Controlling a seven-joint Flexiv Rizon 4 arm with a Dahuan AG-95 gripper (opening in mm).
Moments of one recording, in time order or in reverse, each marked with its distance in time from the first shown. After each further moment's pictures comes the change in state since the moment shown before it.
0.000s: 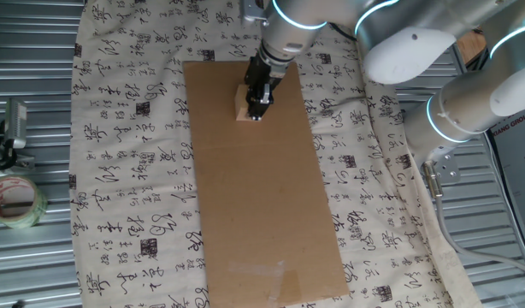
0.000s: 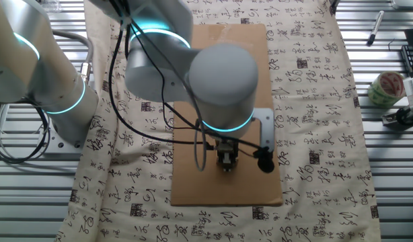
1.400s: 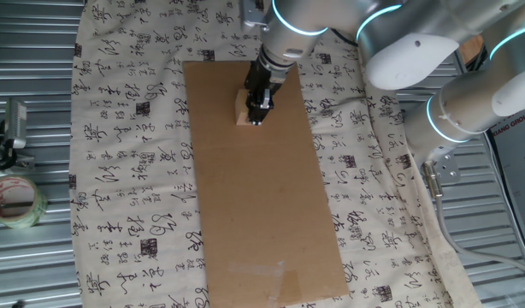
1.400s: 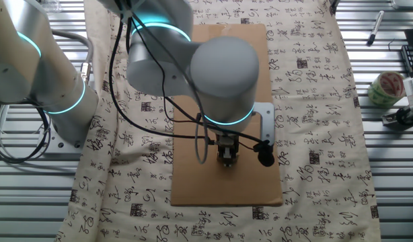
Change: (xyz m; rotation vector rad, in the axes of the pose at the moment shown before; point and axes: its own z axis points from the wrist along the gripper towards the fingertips) arm -0.002 0.007 0.002 -0.006 -0.008 0.004
